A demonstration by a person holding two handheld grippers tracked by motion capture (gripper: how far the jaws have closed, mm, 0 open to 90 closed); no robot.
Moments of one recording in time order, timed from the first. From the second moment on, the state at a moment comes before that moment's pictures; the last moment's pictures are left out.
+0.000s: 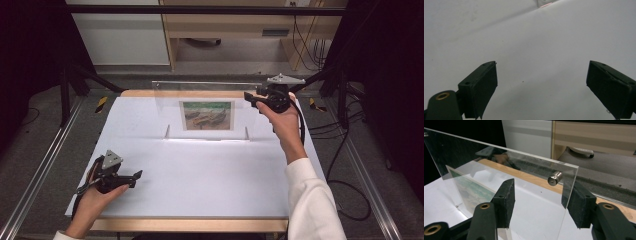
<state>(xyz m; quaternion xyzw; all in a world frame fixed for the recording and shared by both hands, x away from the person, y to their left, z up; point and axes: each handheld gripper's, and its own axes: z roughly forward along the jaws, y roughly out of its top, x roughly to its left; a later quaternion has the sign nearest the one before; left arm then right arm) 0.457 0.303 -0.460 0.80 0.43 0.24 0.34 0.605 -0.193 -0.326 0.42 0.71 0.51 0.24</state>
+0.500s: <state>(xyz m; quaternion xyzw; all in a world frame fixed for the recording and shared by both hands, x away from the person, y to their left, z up) 0.454 0.305 -0.457 0.78 0.45 0.25 0.35 0.572 -0.197 -0.328 0.43 0.71 0.48 0.28</state>
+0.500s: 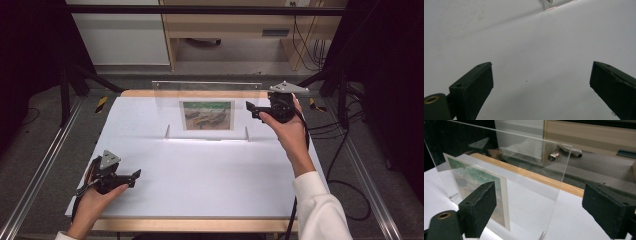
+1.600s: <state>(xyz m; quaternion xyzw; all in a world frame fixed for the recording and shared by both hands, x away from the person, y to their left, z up) 0.455 0.310 -0.454 0.77 0.45 0.26 0.37 0.489 -0.224 -0.381 0.46 0.70 0.46 0.28</state>
